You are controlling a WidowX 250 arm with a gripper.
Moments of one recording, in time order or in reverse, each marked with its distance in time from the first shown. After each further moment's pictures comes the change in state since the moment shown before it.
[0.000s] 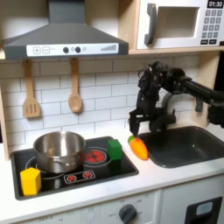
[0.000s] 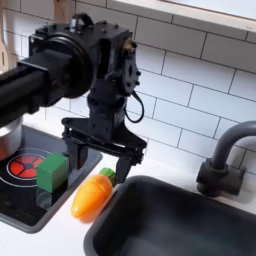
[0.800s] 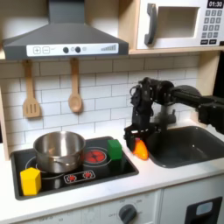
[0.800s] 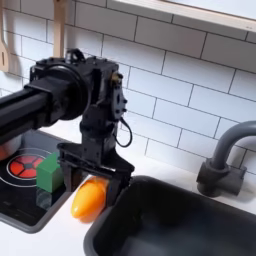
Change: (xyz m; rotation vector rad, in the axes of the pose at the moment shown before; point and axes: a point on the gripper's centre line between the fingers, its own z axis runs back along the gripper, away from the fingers) arm -0.010 0.003 -0.043 -0.039 0.090 -0.051
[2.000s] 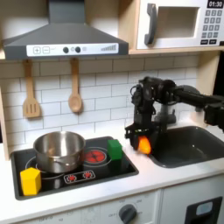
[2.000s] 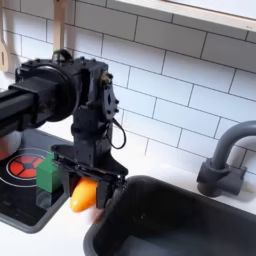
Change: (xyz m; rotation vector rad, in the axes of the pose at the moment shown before) arm -0.010 0.000 0.014 -0.035 -0.019 -0.061
